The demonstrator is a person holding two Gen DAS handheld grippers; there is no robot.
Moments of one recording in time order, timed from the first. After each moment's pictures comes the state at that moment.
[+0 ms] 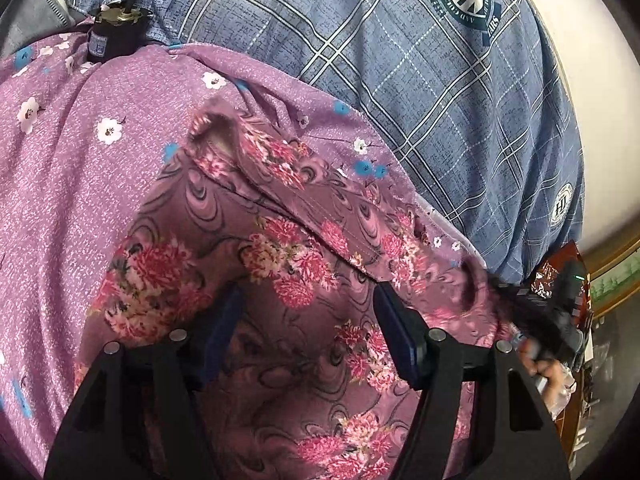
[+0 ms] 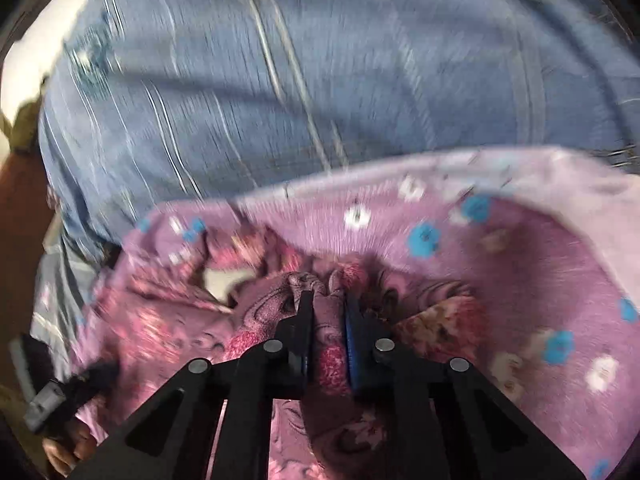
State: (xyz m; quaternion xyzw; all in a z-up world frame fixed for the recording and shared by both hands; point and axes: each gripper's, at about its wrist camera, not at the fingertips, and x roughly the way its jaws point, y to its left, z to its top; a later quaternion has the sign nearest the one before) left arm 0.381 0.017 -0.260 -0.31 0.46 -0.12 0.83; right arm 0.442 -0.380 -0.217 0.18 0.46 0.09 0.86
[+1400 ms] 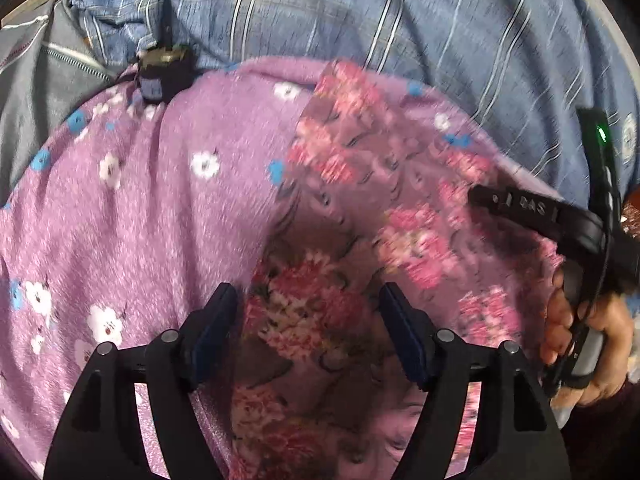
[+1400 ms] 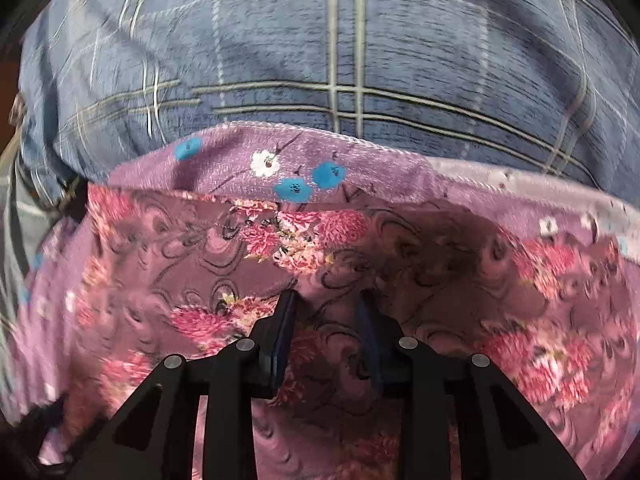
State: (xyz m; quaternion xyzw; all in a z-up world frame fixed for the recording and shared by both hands) left arm 0.380 0.041 -0.247 -0.14 0.50 -0.02 0.85; right arm 0.489 -0.166 -0.252 0.04 0.51 0.06 0.85
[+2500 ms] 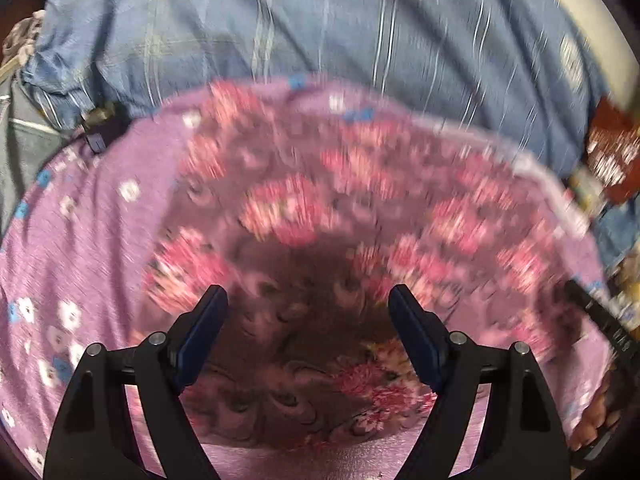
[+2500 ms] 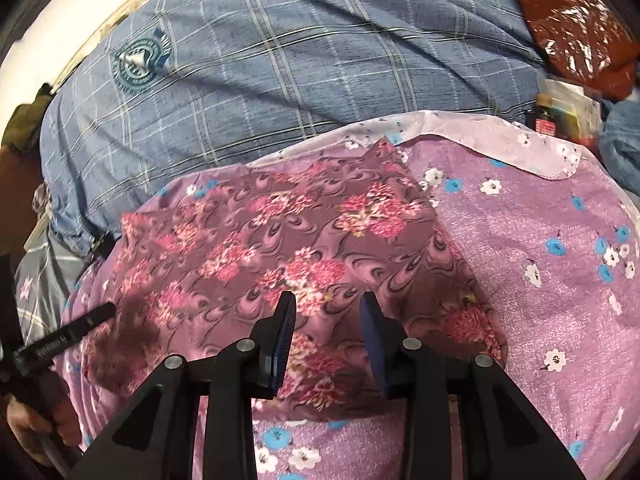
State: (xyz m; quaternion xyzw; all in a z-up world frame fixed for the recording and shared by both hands) left arm 0.352 -0.045 -0.245 -0.04 0.49 -0.08 0.87; right arm 0.270 -0.332 -0.214 0.16 0.39 -0.04 0.90
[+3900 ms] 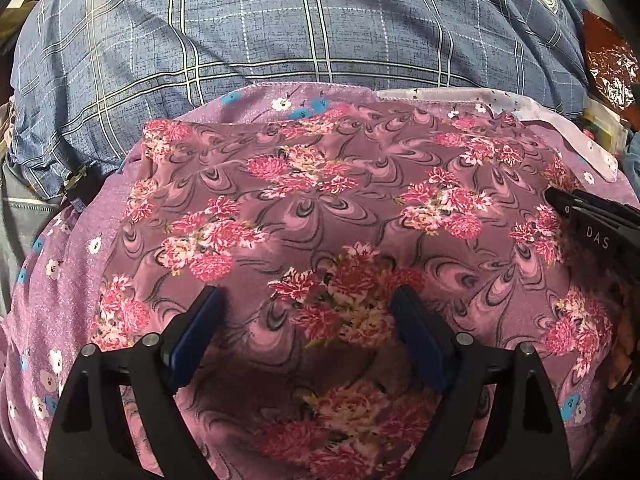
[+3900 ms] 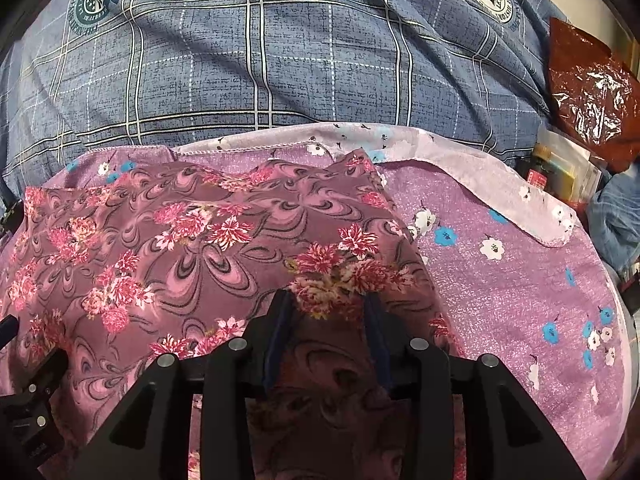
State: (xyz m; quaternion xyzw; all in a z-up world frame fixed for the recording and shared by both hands) left arm 0.359 -0.111 -0.255 0.08 0.43 -0.07 0.90; right arm 0.356 -0.324 -0.244 0.03 0.42 -0.13 0.90
